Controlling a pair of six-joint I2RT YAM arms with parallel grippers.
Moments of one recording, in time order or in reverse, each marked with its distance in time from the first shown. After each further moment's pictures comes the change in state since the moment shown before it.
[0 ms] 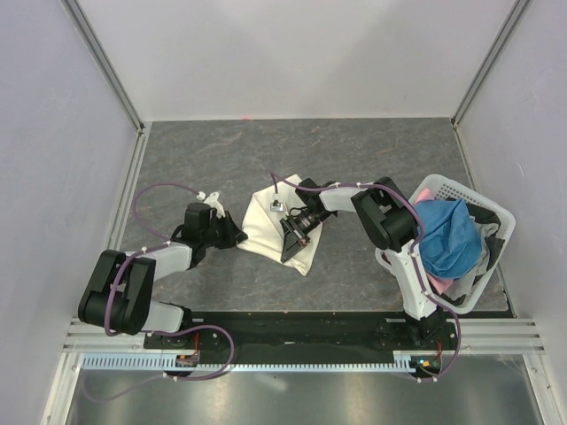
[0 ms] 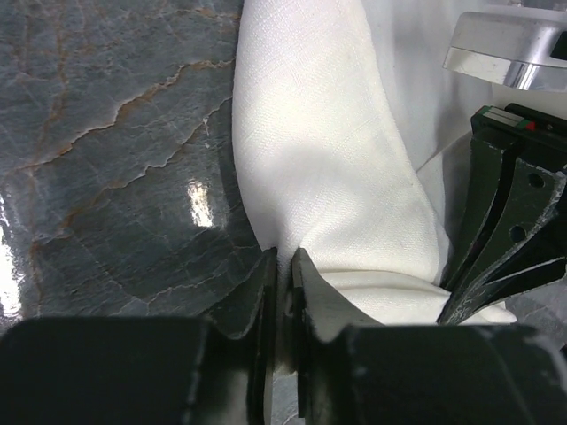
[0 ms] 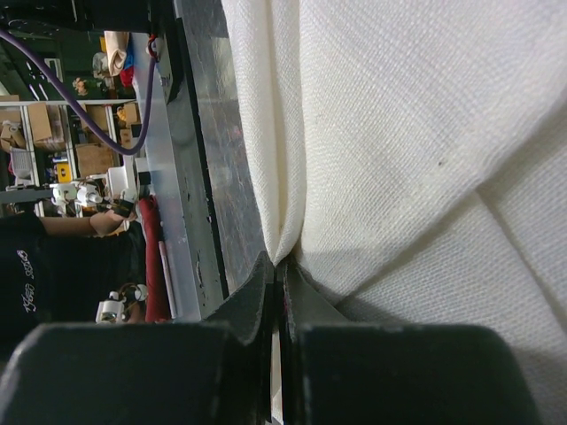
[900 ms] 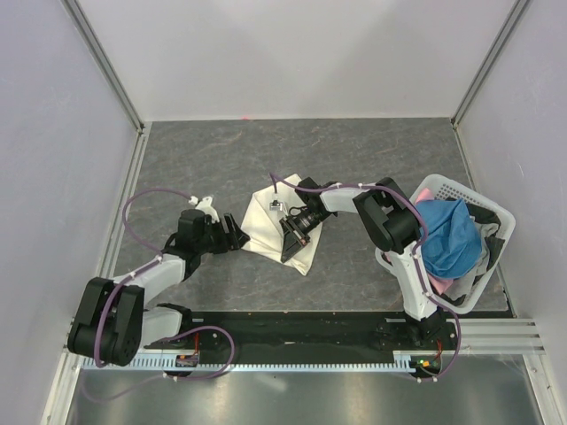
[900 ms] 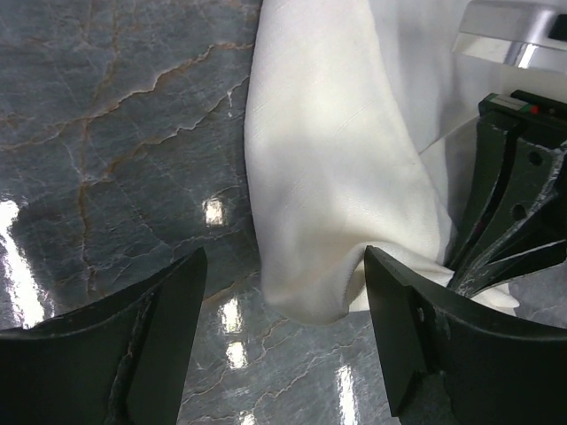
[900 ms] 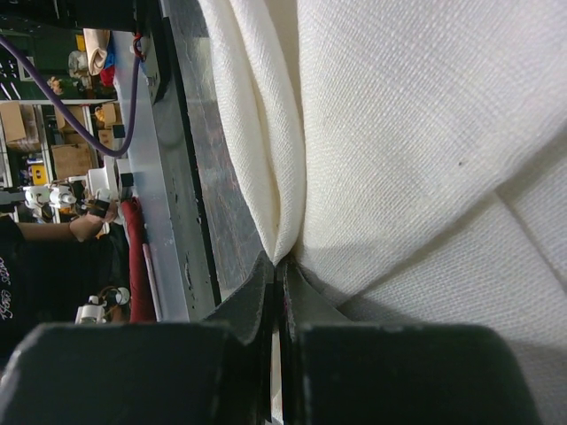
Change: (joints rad) left arm 0.002 -0.193 -0.069 -0.080 -0.059 0.005; right arm 0.008 -0.033 -0.024 0.035 0.040 0.009
